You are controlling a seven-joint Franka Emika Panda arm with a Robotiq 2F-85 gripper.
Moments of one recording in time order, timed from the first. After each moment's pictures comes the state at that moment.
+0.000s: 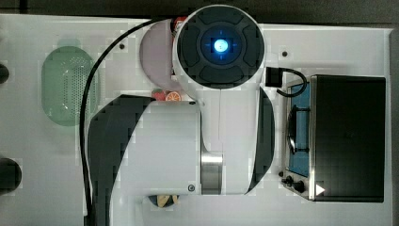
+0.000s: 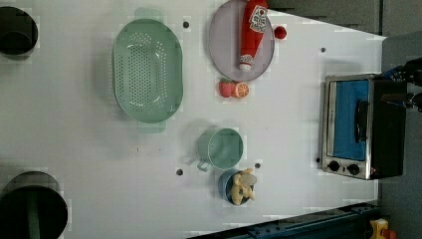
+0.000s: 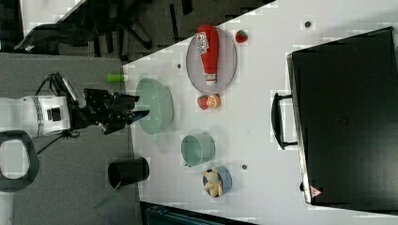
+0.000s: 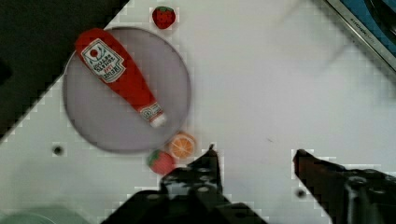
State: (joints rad) arm 0.01 -0.03 -0.01 -1.79 -0.03 0.22 0.06
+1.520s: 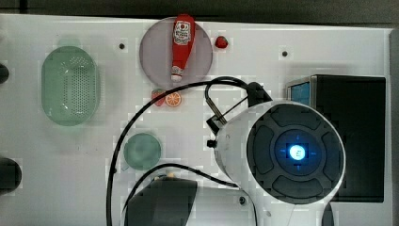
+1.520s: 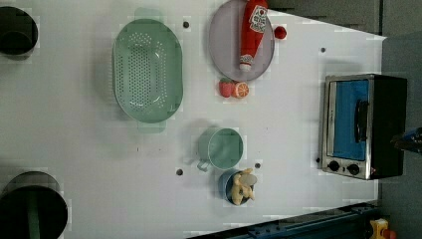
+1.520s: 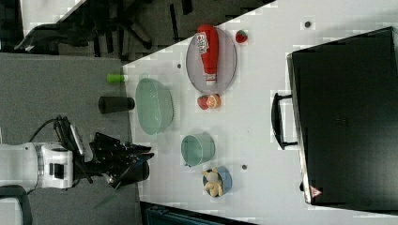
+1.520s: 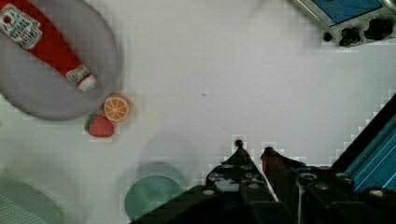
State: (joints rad) arm -0.02 -0.27 -0.06 -1.98 -0.03 0.07 0.03
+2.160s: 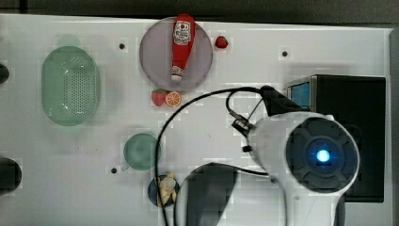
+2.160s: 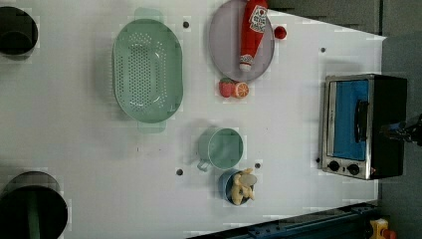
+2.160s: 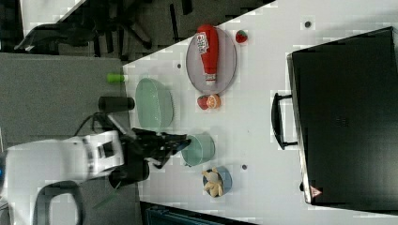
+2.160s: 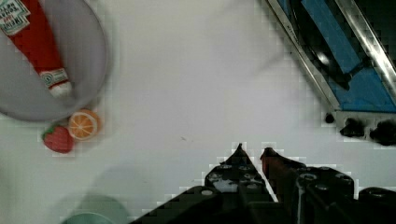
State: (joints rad) arm -0.02 -0.25 -0.18 -2.15 -0.09 0.34 -0.37
